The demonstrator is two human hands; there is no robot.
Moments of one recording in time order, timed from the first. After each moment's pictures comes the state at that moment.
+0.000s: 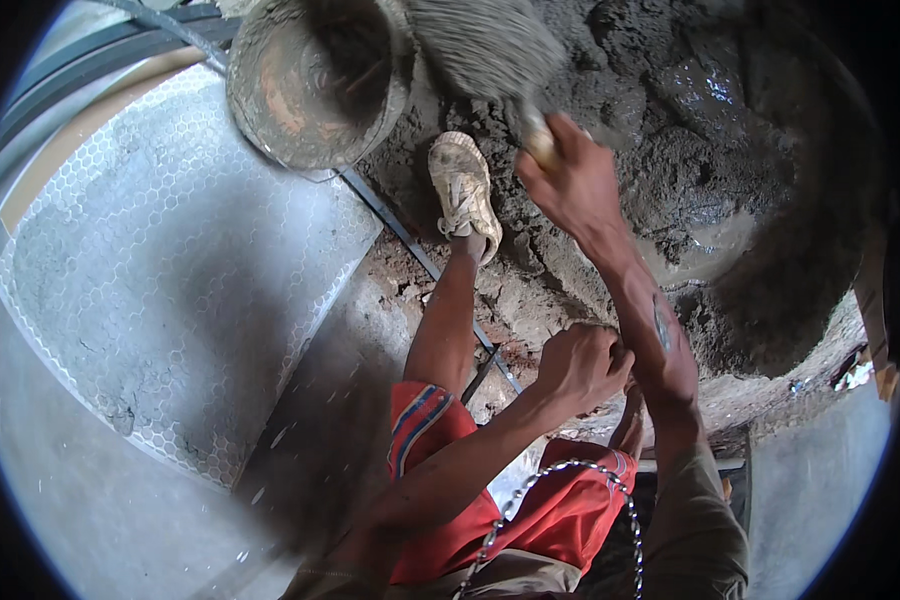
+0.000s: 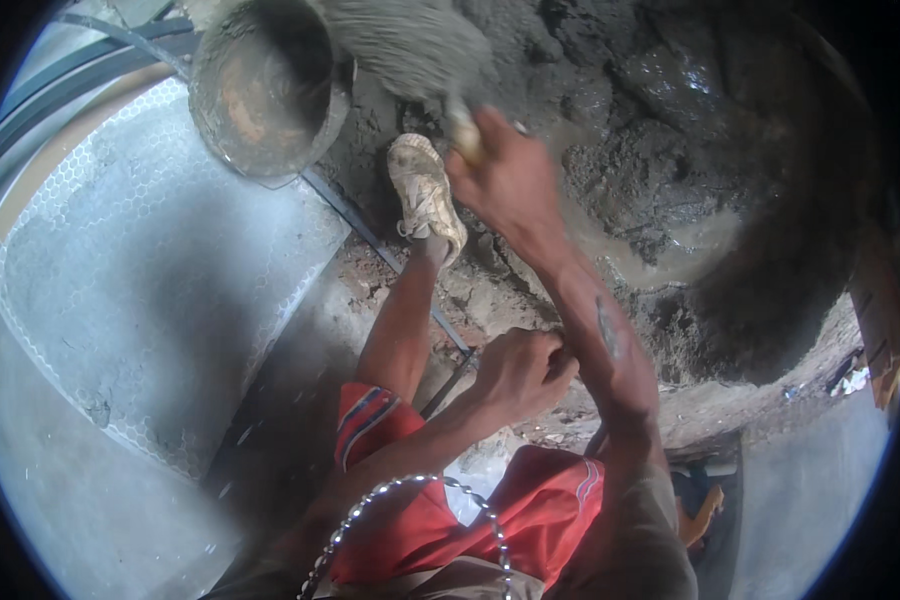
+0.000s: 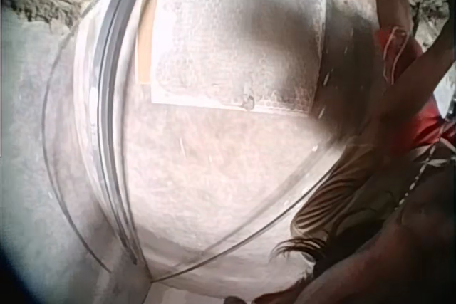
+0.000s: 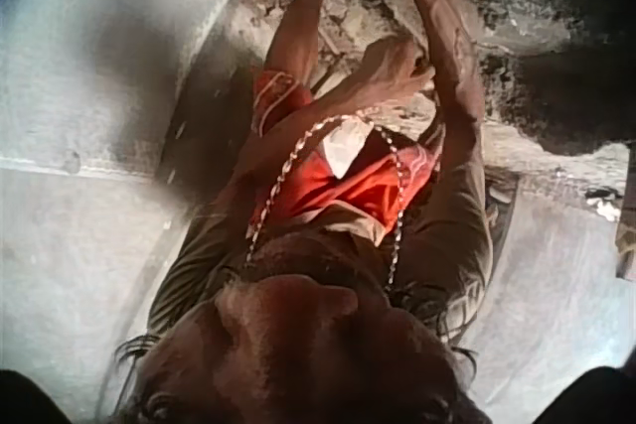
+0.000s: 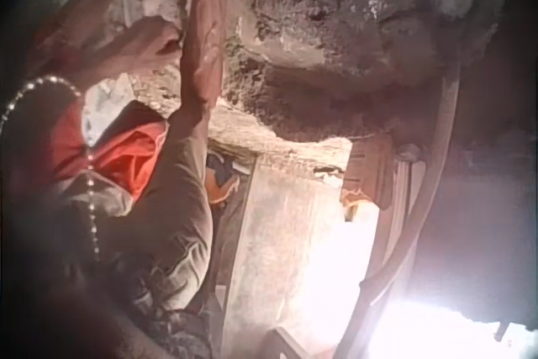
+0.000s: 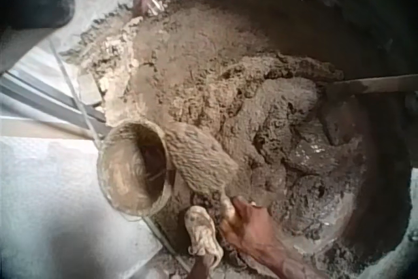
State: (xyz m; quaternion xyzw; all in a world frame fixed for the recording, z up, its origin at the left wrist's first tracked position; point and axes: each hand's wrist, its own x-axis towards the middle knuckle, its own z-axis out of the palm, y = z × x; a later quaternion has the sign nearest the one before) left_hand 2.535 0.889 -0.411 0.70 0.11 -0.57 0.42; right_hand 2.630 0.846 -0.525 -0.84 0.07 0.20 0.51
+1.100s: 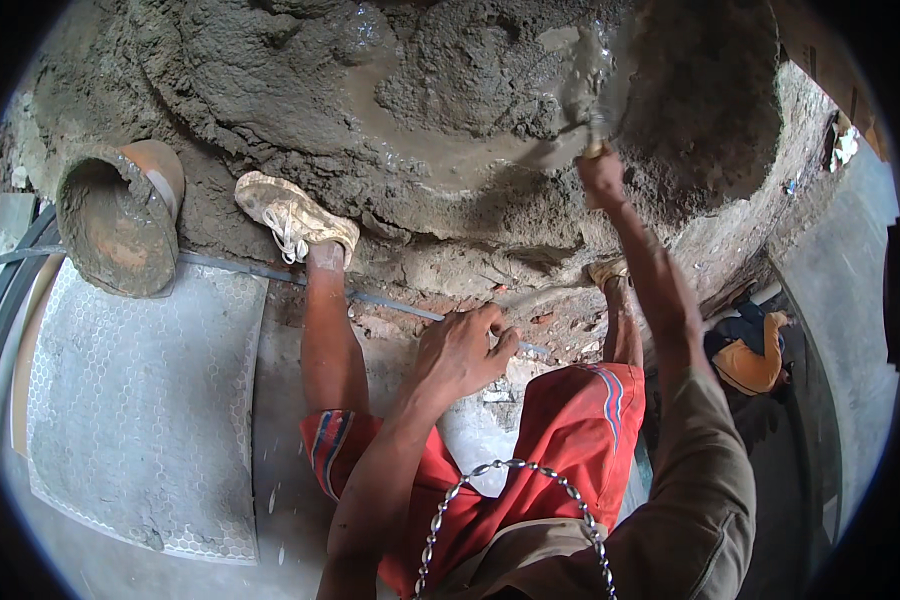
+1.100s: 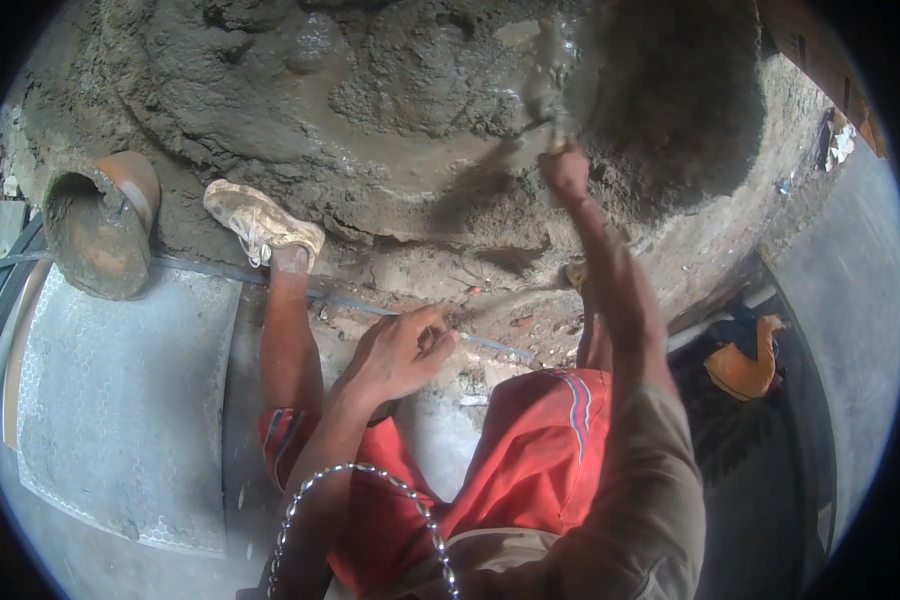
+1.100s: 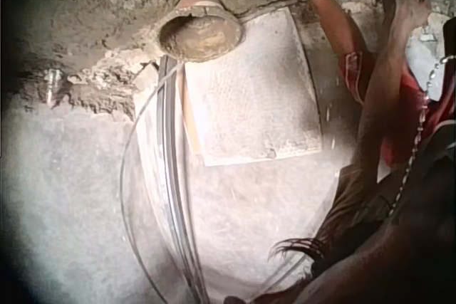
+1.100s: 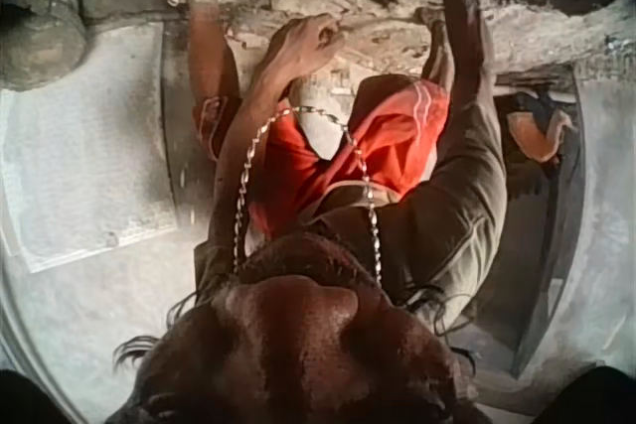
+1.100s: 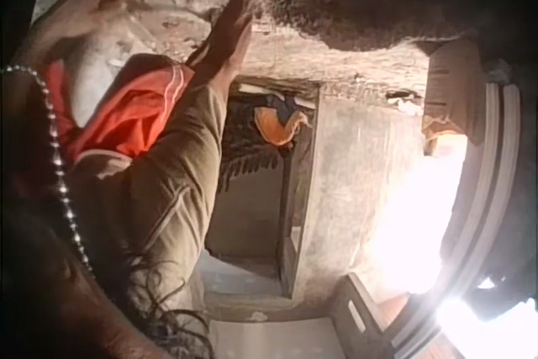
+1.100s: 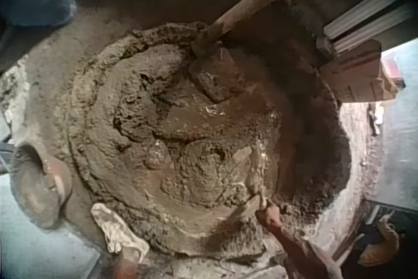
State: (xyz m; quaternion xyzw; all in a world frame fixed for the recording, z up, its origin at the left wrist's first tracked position) left_hand 2.460 0.884 -0.441 0.64 -0.10 -0.70 0.29; right_hand 2.320 0.595 -0.664 -0.76 0.55 0.27 0.20
